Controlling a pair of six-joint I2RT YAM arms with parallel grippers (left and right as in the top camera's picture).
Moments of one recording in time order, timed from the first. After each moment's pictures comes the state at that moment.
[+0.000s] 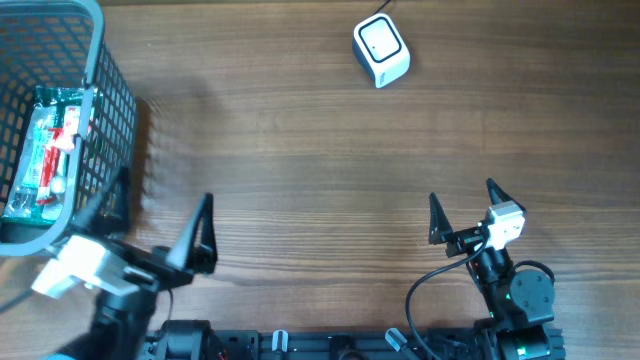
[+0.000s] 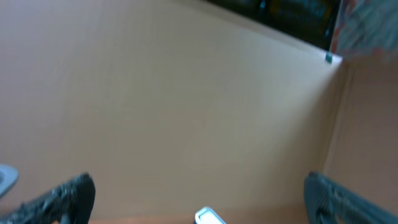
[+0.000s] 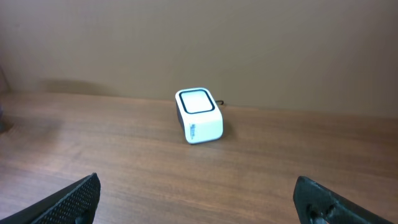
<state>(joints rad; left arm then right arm) -0.03 0.27 0.78 -0.20 0.27 -0.29 0.18 0.01 0.01 0.00 -0.08 0.02</state>
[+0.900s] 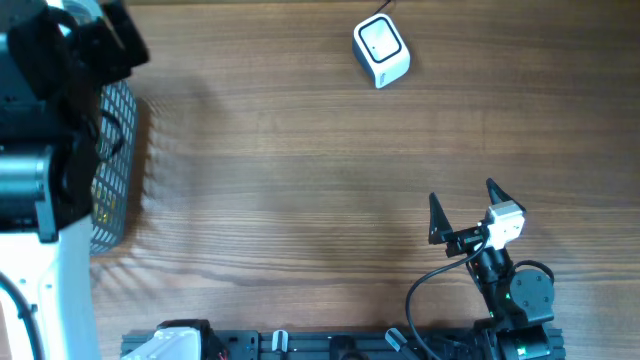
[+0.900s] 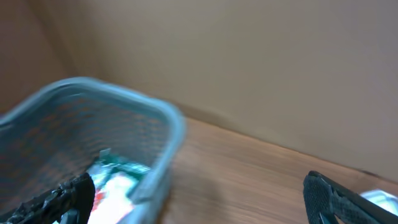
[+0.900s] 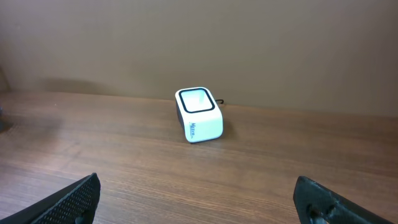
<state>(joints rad) 0.01 1.34 1.87 -0.94 -0.33 -0.19 0.18 0.02 0.01 0.00 -0.08 0.02</state>
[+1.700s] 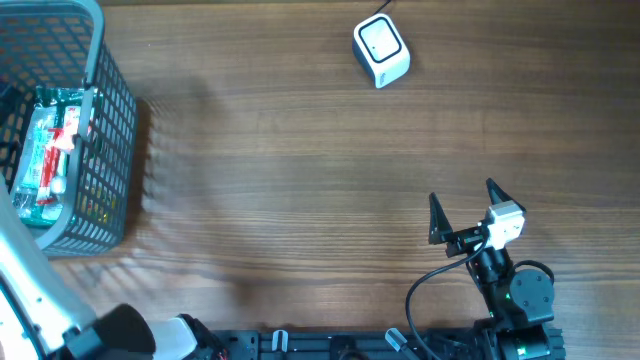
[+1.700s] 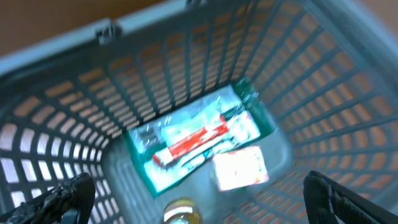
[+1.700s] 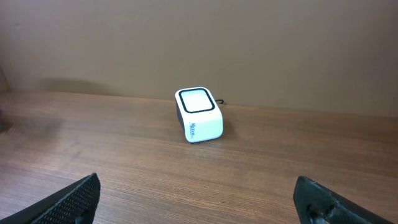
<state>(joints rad) 0.57 1.55 1.87 -1.17 -0.26 -0.39 0.18 0.02 0.01 0.00 -0.08 0.02</state>
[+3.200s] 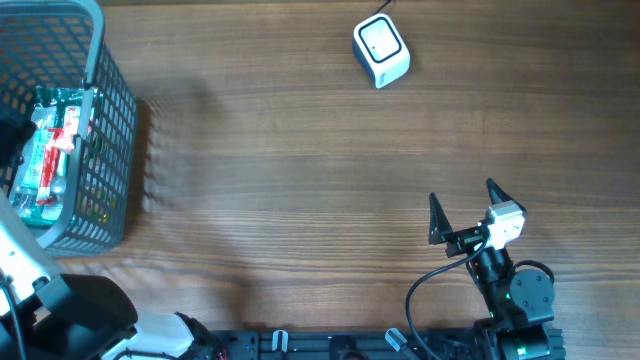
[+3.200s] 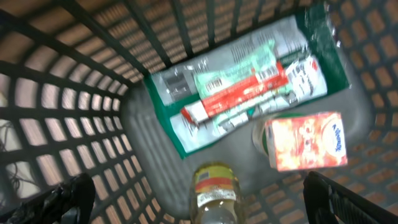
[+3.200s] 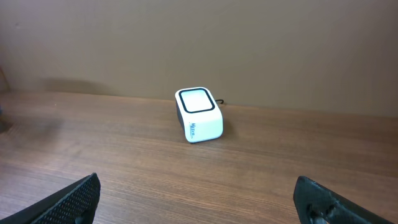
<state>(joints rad) 0.65 1.68 1.79 -1.27 -0.23 -0.40 0.18 0.02 0.01 0.00 -0.08 0.02</state>
